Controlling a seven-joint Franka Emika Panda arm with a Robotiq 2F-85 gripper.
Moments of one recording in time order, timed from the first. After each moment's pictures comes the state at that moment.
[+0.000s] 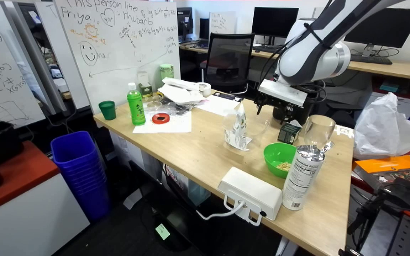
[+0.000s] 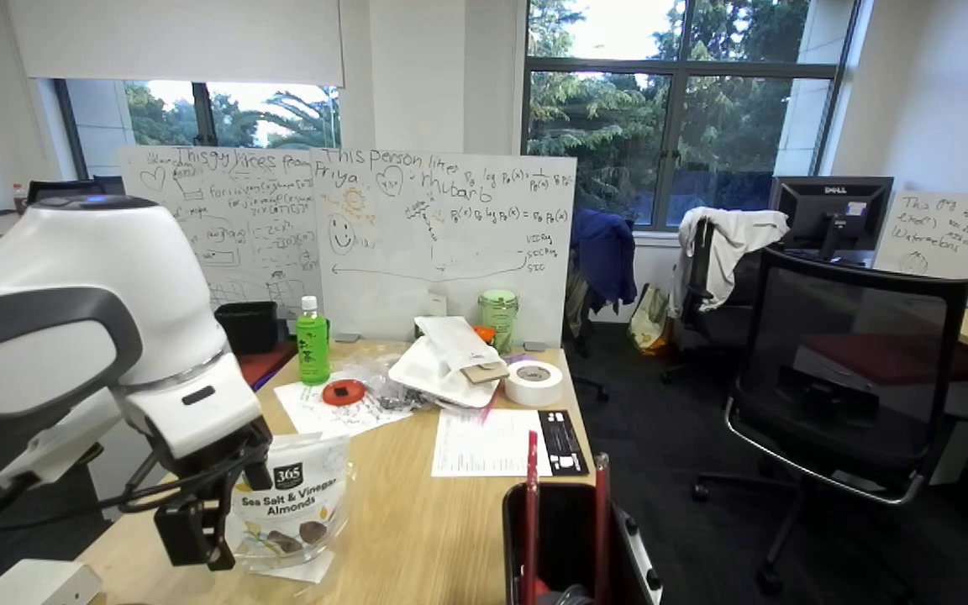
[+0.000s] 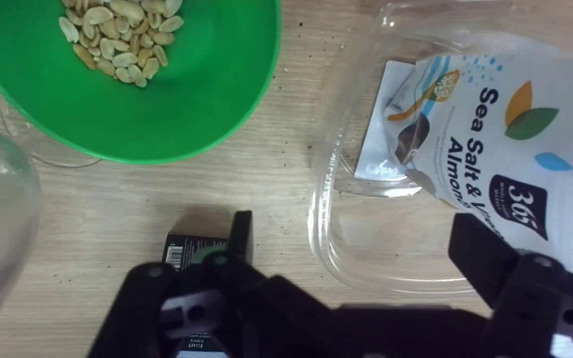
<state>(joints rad) 0.12 0.37 -0.23 -2.25 0.17 2.79 0.94</state>
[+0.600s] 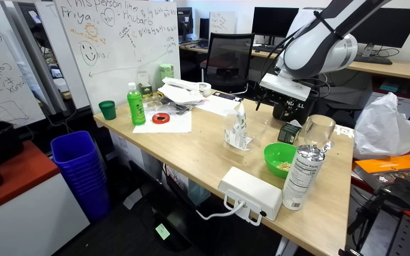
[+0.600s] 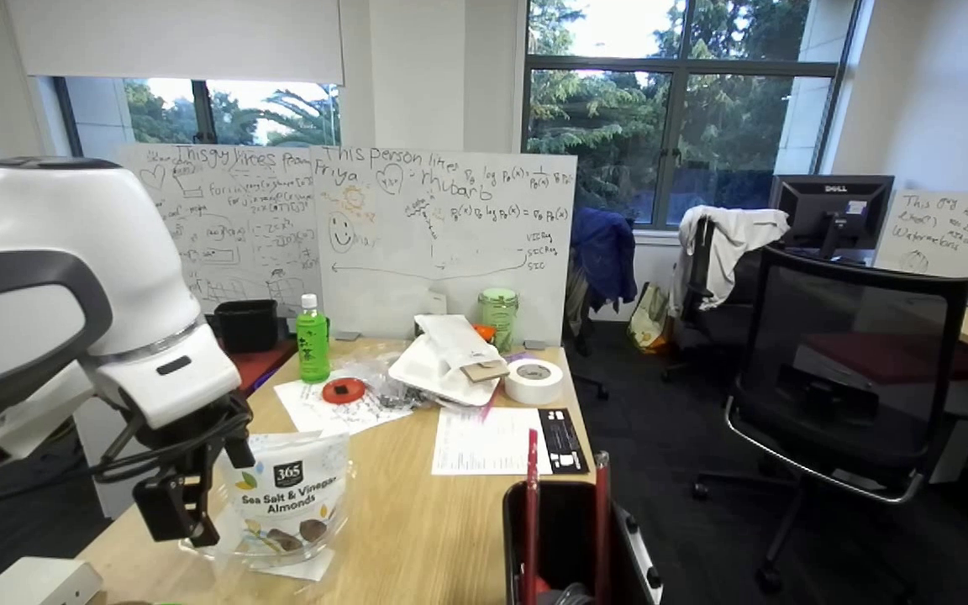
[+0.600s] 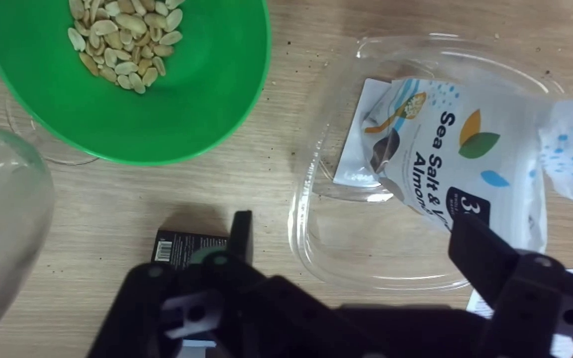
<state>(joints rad) 0.12 0.30 -0.21 -2.28 0.13 2.78 0.95</state>
